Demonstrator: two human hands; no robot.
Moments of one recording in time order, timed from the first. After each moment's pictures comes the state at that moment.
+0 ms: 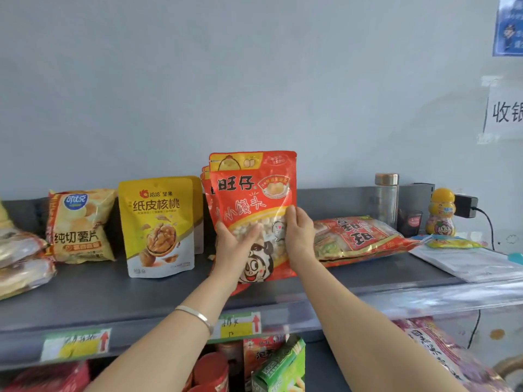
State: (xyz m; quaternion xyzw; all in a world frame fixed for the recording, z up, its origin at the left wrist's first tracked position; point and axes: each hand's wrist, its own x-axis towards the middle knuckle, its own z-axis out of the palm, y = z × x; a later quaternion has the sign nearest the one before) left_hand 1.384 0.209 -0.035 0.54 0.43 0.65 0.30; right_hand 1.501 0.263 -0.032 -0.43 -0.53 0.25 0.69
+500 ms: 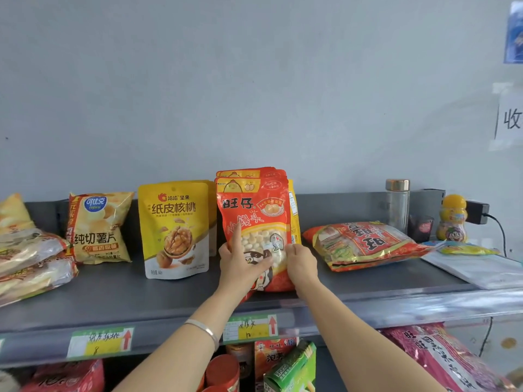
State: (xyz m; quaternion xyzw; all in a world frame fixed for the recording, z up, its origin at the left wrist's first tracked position) left_hand 1.356 0.213 -0.064 0.61 0.54 0.54 0.21; right_hand 1.484 0.258 -0.071 -0.60 -0.56 0.26 0.51
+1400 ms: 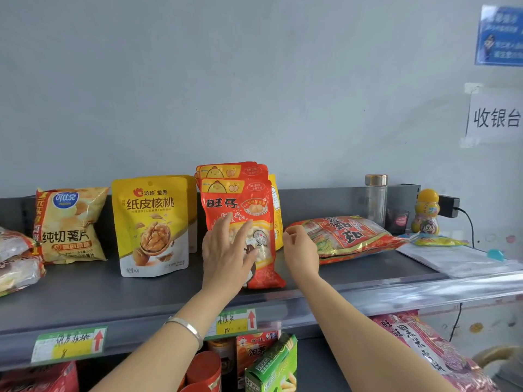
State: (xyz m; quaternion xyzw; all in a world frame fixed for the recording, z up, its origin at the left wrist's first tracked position) left_hand 1.366 0.222 -0.068 0.69 0.56 0.38 -0.24; right_hand 1.517 0.245 -0.056 -0.60 -0.58 0.14 0.53
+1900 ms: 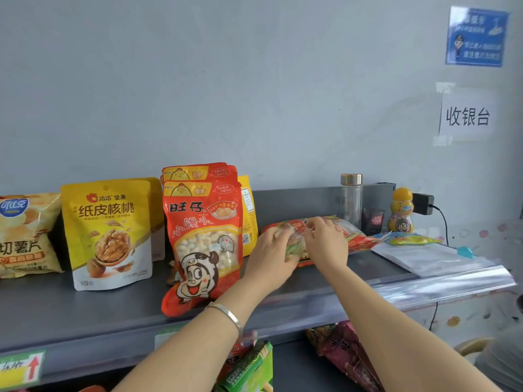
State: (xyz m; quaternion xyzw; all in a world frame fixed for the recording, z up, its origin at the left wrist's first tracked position) left_hand 1.495 0.239 -0.051 0.81 0.48 0.34 -0.02; right_hand 1.629 0.269 -0.048 -0.68 -0.59 -0.08 0.42
